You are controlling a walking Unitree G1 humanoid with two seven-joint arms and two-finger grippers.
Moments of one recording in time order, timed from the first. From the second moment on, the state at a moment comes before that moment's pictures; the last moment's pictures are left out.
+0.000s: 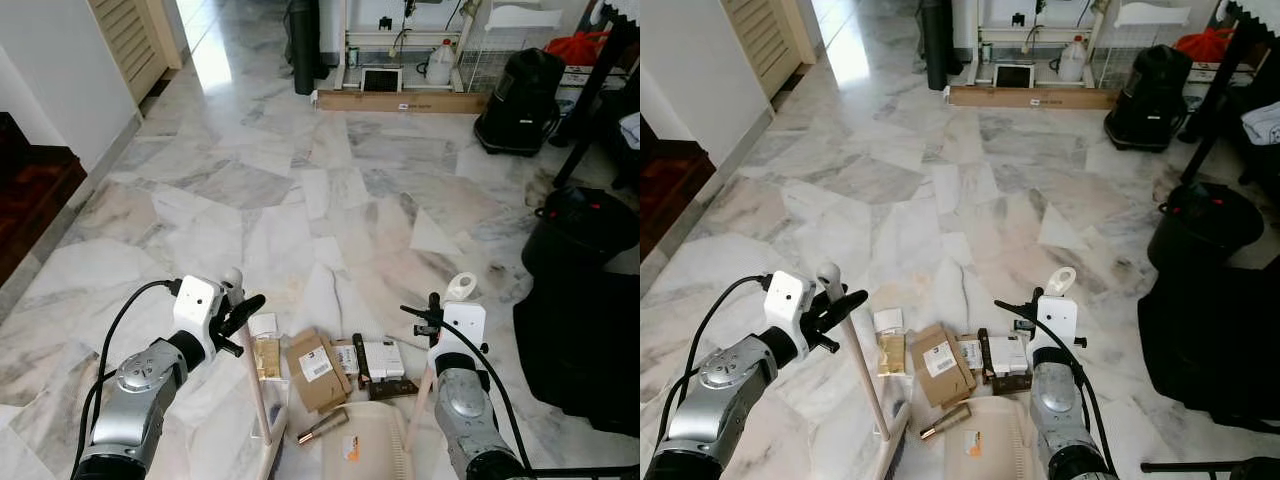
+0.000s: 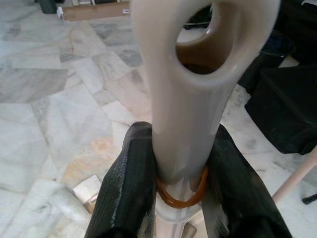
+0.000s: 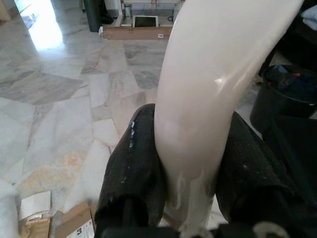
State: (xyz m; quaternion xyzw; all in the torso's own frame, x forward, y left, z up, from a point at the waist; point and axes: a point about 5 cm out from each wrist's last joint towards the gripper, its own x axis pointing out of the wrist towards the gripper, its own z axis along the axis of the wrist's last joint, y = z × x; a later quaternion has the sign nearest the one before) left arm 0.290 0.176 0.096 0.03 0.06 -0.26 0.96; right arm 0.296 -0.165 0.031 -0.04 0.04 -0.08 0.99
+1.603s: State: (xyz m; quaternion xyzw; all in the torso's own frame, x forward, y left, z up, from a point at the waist) left arm 0.307 0.192 0.122 -0.01 -0.04 -0.14 0.99; right arm 0.296 -0.177 0.033 -0.01 0.03 -0.10 0.99
